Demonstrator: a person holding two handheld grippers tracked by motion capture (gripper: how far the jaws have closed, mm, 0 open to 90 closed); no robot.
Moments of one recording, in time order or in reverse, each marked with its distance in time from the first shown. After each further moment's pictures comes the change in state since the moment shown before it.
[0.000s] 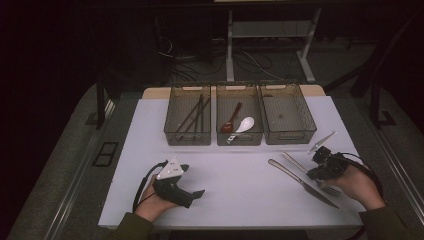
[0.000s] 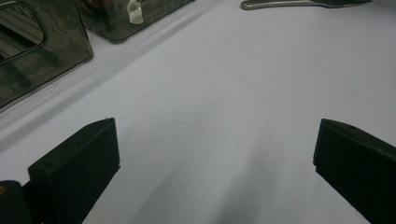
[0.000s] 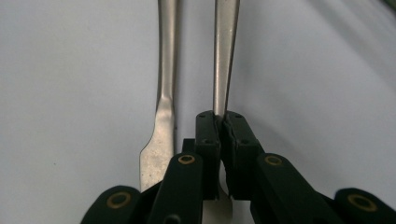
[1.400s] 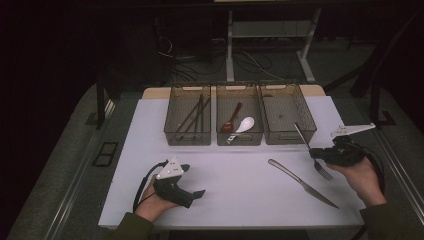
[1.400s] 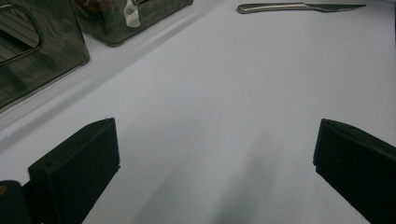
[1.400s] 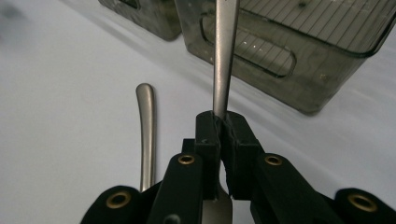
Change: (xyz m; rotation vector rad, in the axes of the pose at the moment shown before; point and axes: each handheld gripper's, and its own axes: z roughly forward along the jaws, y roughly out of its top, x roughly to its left) left arm 0.000 0.001 0.001 -0.013 -0.013 -0.004; right arm -0.031 -0.013 -0.026 -0.455 0.050 0.174
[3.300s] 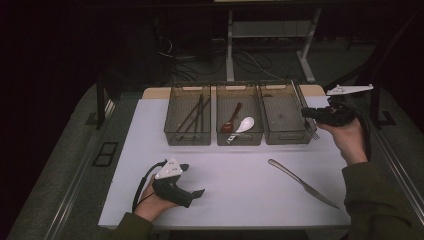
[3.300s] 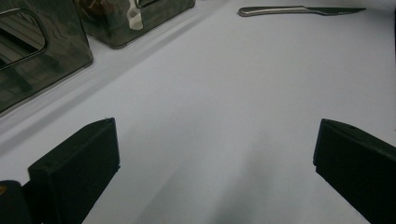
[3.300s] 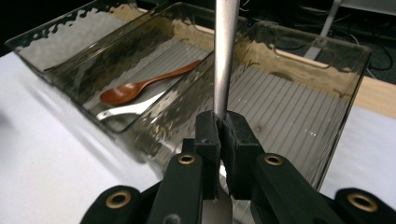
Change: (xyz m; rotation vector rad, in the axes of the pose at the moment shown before) left arm 0.001 0.000 -0.002 -0.007 0.005 -0.004; right arm -0.024 0.094 0.003 -0.201 -0.040 -0.001
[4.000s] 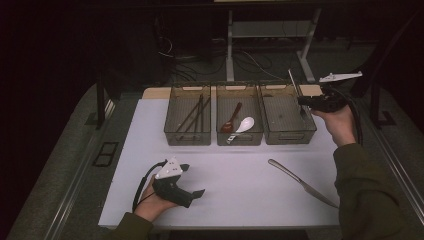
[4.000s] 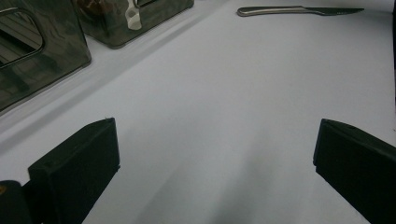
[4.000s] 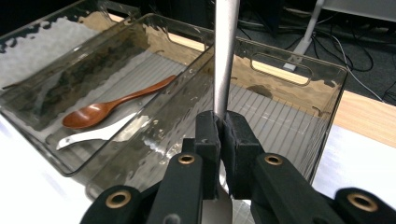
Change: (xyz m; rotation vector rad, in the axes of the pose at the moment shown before) left arm 0.000 0.000 0.000 0.001 -0.007 0.003; right arm -0.023 0.025 0.032 0.003 -0.054 0.015
